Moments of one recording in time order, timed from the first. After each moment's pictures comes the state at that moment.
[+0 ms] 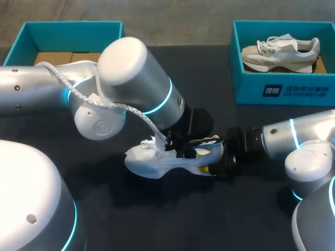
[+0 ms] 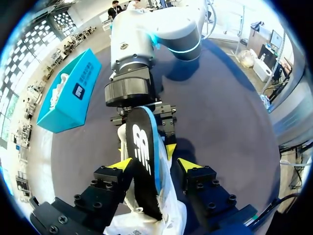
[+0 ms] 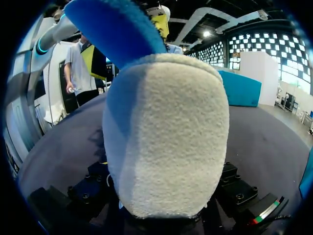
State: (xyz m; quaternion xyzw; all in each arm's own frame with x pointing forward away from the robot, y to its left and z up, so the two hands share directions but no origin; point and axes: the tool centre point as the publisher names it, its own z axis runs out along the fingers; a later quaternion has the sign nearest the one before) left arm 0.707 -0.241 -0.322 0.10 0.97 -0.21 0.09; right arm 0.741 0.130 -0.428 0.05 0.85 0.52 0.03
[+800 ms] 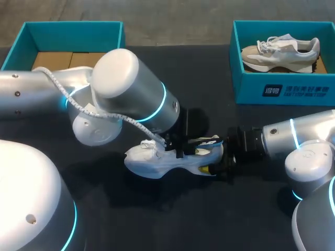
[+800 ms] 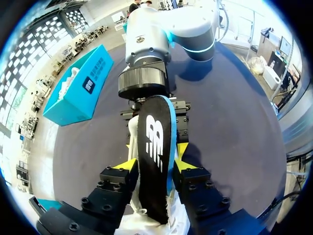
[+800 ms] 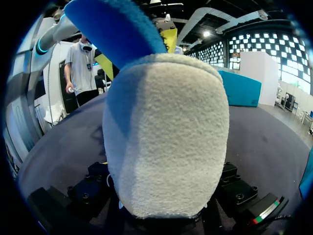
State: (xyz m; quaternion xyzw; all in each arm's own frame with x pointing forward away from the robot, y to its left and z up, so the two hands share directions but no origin) left arm 0.722 -0.239 -0.333 0.06 0.97 -0.23 0.11; right arm 0.741 0.130 -0.428 0.05 0.85 0.52 0.03
